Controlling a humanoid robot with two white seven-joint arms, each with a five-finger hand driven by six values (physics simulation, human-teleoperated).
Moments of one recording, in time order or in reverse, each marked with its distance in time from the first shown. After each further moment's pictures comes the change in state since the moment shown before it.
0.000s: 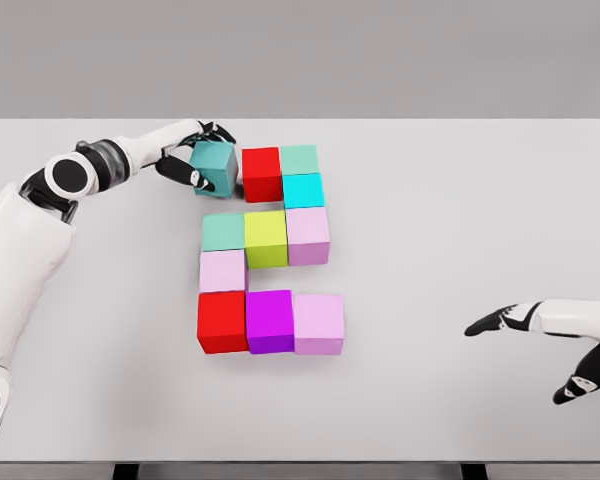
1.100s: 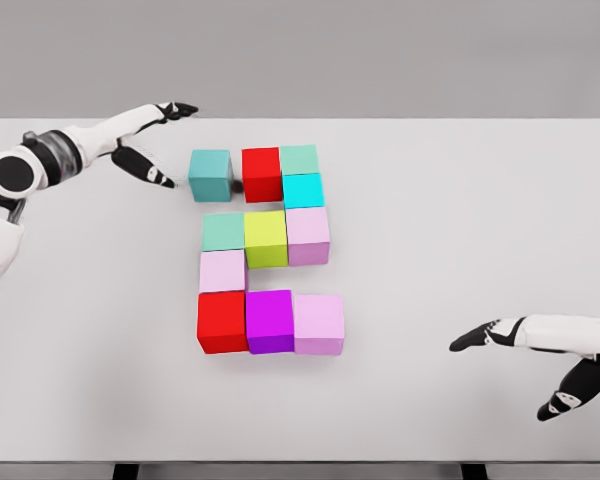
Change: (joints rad) left arm 0.035 0.140 0.020 -0.114 0.040 -0.036 0.000; right arm 0.094 0.030 -0.061 -0.029 -0.007 0.000 0.000
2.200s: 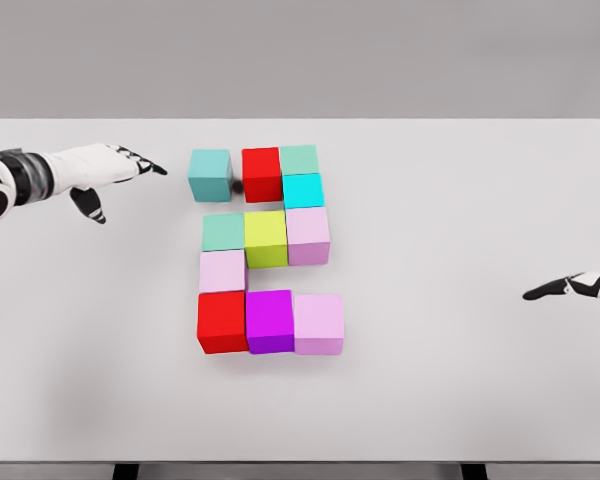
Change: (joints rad) left arm -0.037 0.197 -0.242 -0.047 -0.393 -0.296 0.000; right arm 0.073 -0.249 -0.136 -0.002 -0.172 0.000 0.000
